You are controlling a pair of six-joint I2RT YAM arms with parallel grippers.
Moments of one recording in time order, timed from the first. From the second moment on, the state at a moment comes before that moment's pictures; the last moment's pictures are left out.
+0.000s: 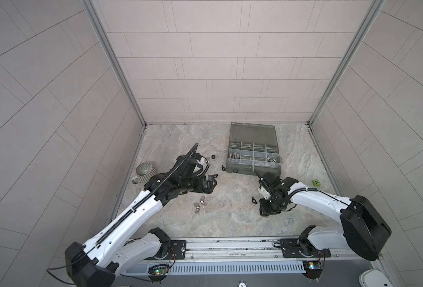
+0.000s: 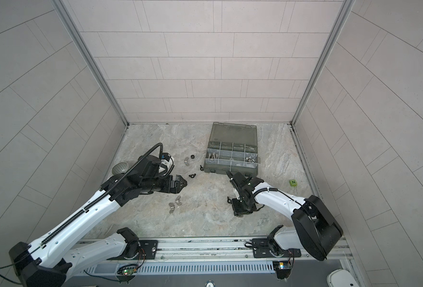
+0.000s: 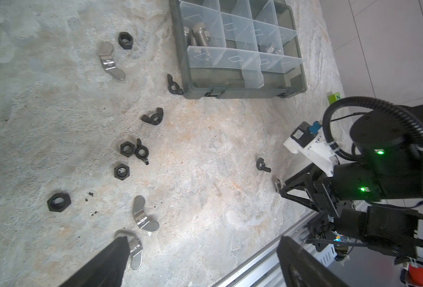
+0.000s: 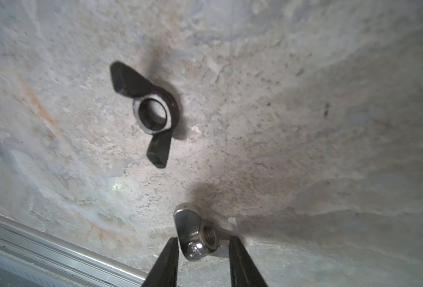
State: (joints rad) left arm -0.62 1.02 0.97 -0.81 0.20 -0.47; right arm 0.60 1.34 0.67 -0.81 -0.22 0.45
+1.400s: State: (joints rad) left arm -0.55 1.52 1.56 -0.95 0.14 -0.34; right arm 0.47 1.62 1.32 -1.00 -0.20 0.37
